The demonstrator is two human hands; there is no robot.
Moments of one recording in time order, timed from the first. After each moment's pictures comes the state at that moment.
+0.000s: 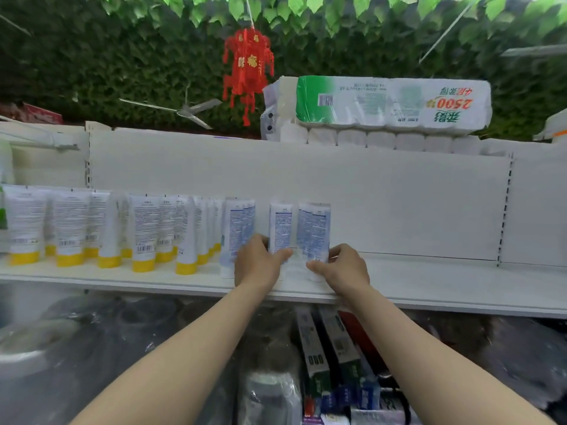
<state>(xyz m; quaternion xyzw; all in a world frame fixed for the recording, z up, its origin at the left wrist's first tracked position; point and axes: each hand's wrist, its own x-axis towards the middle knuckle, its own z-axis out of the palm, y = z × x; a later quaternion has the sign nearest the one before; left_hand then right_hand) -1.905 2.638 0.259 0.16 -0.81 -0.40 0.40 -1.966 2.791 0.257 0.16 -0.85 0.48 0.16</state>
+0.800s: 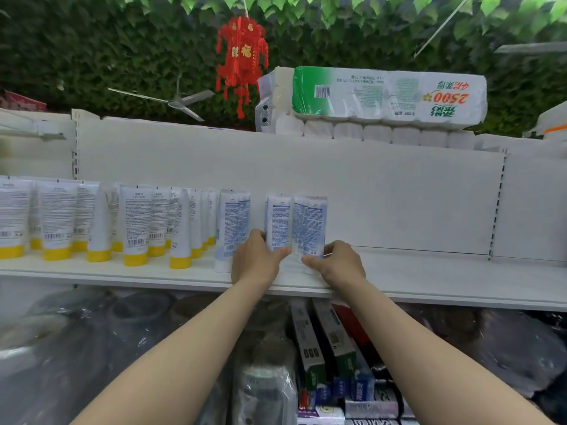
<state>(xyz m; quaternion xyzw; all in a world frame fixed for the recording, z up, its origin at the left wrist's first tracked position) -1.911 2.640 0.254 0.16 -0.83 -0.37 0.38 -1.976 2.787 0.254 0.14 -0.87 0.44 0.16</state>
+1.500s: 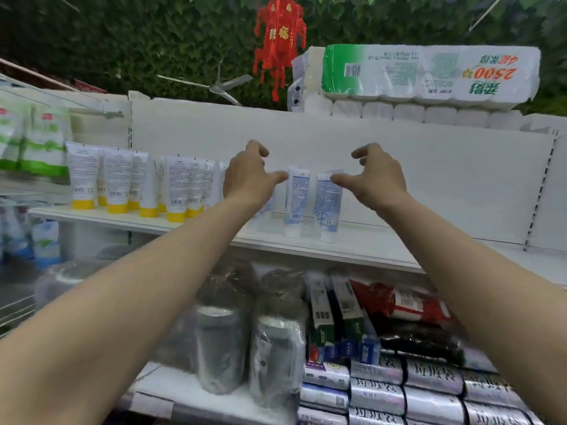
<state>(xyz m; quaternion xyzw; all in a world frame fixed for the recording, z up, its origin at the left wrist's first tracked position) -1.825 2.639 0.325 0.13 -0.80 -0.29 0.51 -1.918 2.828 0.347 0.28 -0.82 0.38 0.32</state>
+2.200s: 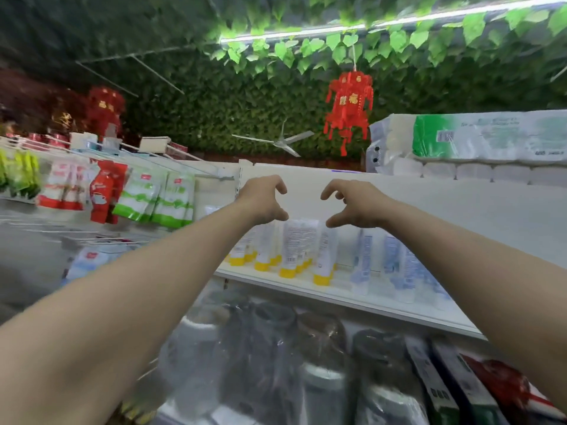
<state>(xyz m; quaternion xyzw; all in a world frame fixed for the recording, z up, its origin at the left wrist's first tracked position) -1.671 2.477 0.387 0.17 -0.88 -0.17 0.41 -1.797 2.645 0.416 0.49 -0.82 0.15 0.24</state>
